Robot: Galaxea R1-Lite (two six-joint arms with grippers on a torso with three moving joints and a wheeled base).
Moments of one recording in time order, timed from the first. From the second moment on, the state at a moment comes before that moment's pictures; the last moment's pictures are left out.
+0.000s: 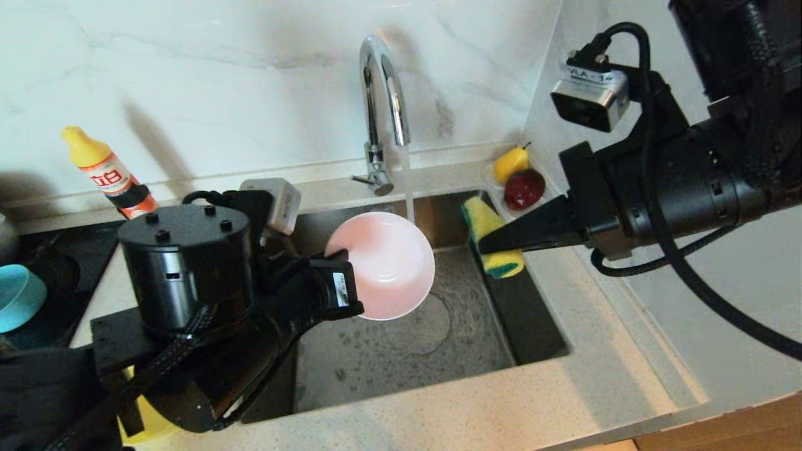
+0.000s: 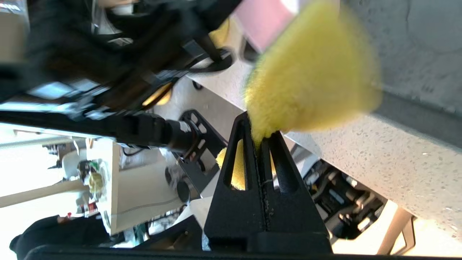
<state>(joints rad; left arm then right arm) -0.76 1.58 -0.73 -0.70 0.50 -0.18 0.70 1.62 -1.75 0.66 0.43 0.47</state>
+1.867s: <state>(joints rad) -0.54 2.17 -1.66 0.28 0.25 -0.79 0.65 1.48 -1.54 0.66 0.44 0.43</state>
